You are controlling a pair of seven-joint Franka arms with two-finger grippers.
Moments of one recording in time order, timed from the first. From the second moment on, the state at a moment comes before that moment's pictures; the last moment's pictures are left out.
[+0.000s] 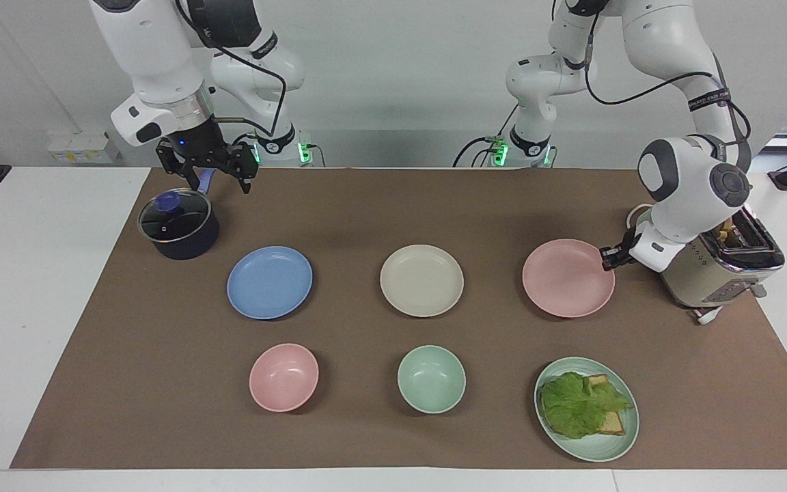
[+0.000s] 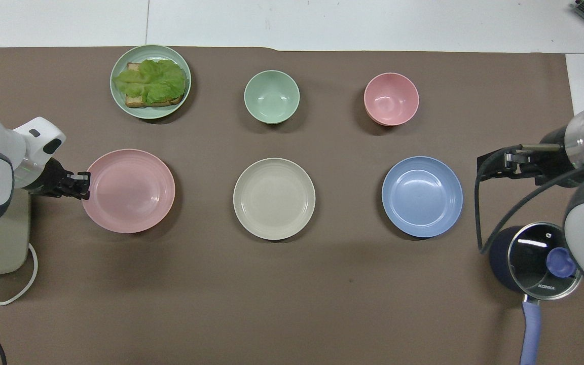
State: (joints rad) left arm 0.10 0.19 -0.08 -1.92 -0.09 1.93 -0.02; right arm 0.00 -0.01 0.09 -1.61 0.01 1.57 0.19
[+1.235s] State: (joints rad) left arm -0.29 0.20 -0.09 -1.91 -0.17 2.00 -0.44; right arm -0.01 -0.01 0.09 -1.61 0.01 1.57 0.19
